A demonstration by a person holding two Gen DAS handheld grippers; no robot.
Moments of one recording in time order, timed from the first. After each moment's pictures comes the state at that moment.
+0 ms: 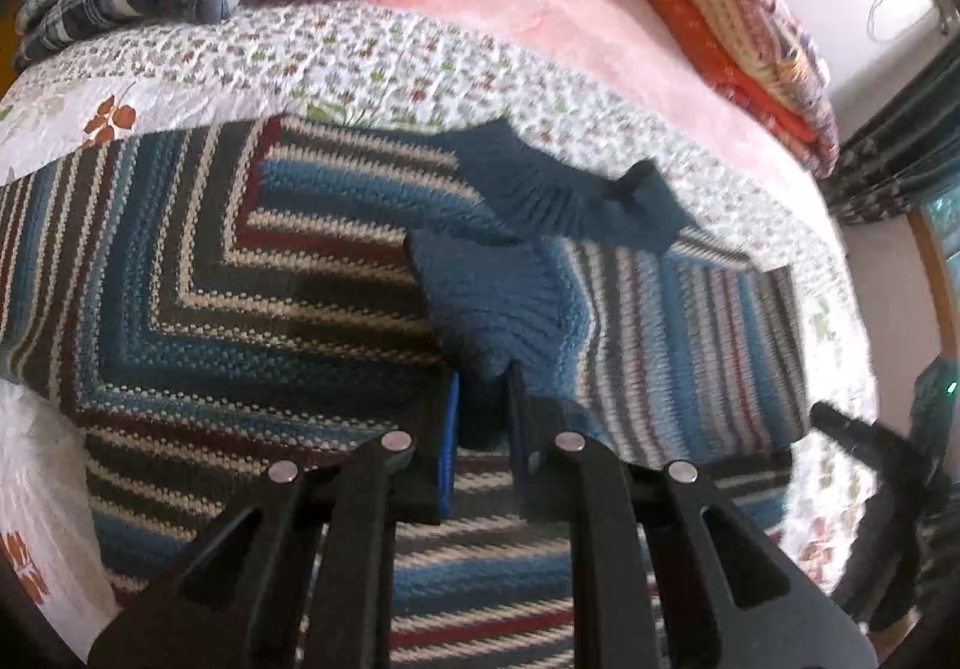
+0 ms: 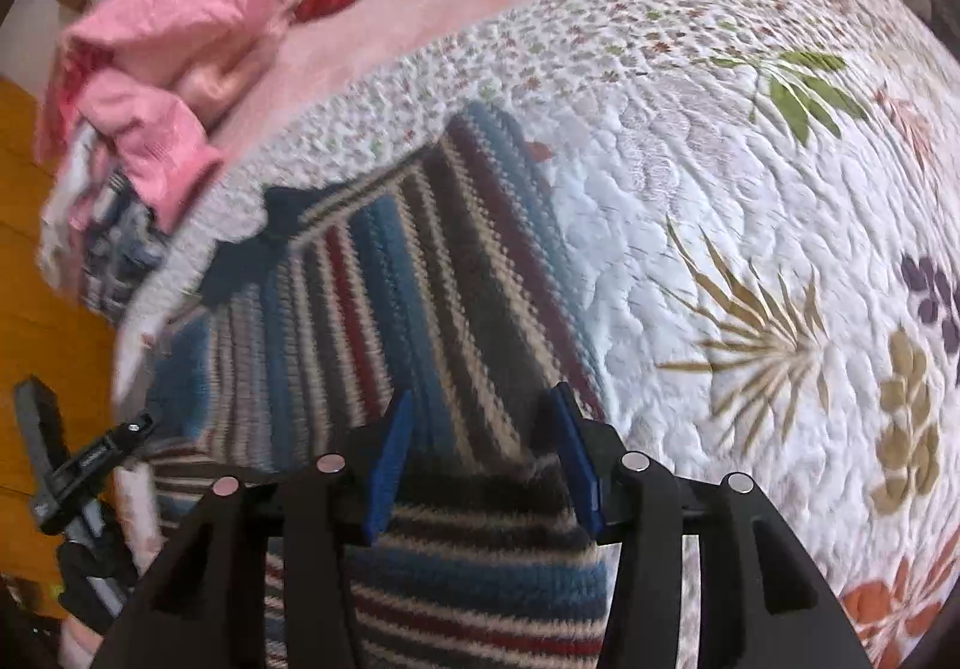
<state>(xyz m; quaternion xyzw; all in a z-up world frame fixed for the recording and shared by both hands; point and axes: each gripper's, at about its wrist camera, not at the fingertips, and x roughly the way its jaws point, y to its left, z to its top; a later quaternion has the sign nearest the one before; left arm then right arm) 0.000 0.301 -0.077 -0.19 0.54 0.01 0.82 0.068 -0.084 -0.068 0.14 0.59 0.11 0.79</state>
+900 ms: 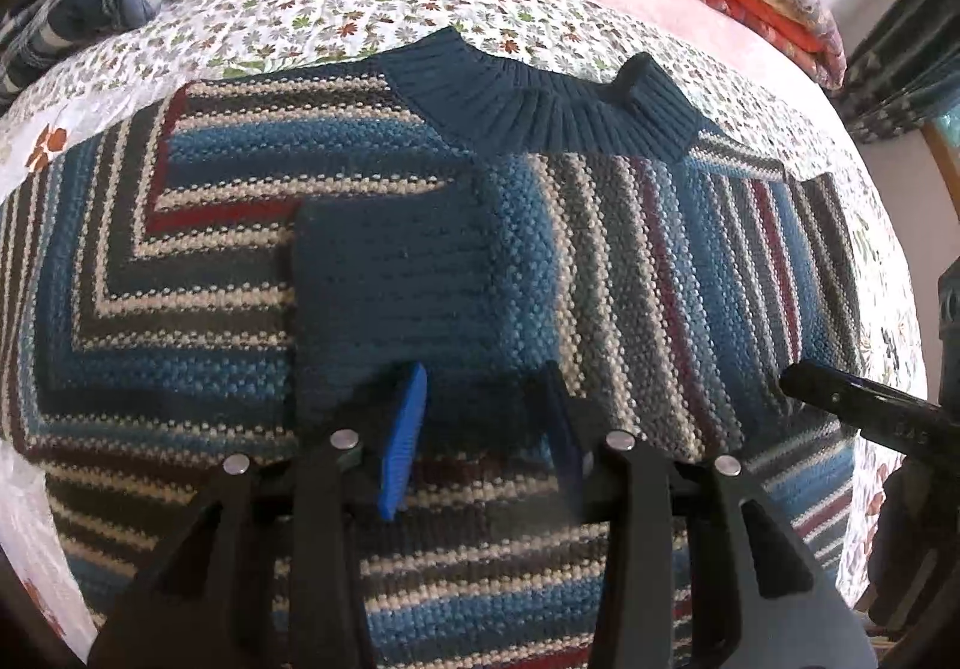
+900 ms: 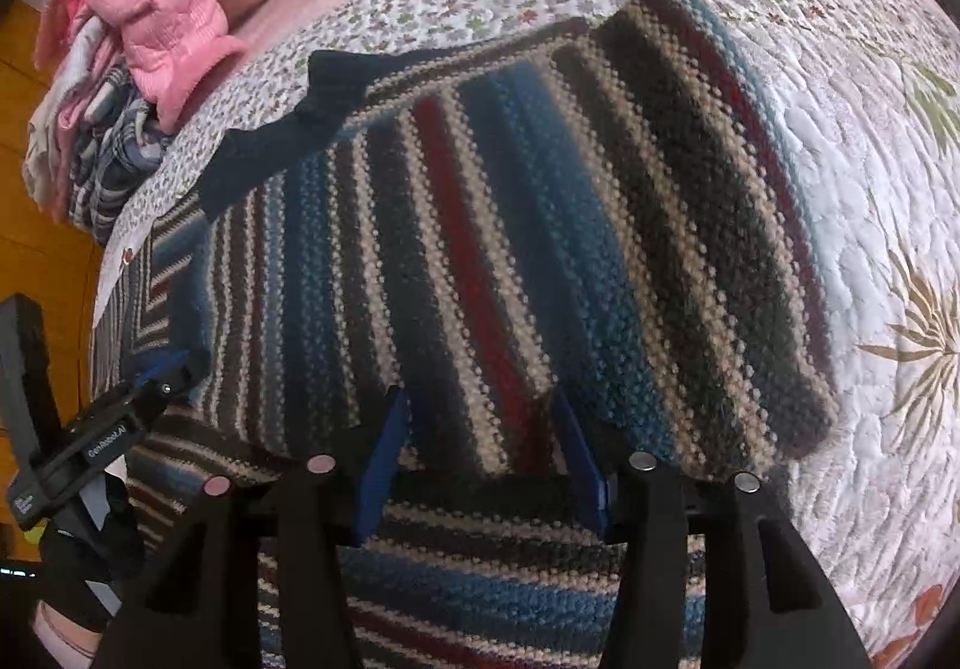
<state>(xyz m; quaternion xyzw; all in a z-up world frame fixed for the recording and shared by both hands) 0.009 0.271 -0.108 -0.15 0.57 -0.03 0.81 0.069 0.011 -0.107 0.09 0.63 0.16 0.76</state>
